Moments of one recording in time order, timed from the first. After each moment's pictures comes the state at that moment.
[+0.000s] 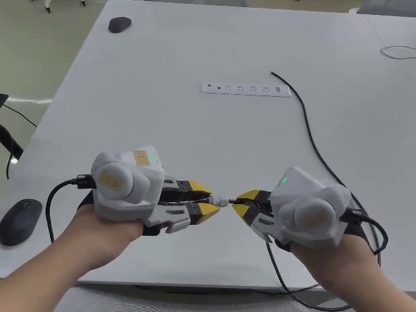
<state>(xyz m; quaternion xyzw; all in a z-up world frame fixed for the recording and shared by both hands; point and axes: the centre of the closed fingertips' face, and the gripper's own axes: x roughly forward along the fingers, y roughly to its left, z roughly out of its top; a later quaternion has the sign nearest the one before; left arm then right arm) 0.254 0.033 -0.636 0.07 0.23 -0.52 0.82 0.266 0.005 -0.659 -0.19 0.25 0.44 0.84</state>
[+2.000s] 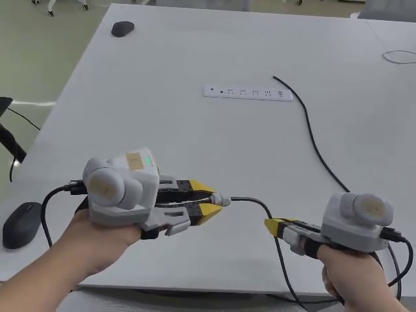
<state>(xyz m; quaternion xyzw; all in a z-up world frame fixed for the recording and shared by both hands) 0.253 0.038 -0.619 0.06 0.20 -0.52 0.83 0.275 -0.060 -0.714 0.16 0.38 0.28 0.87</state>
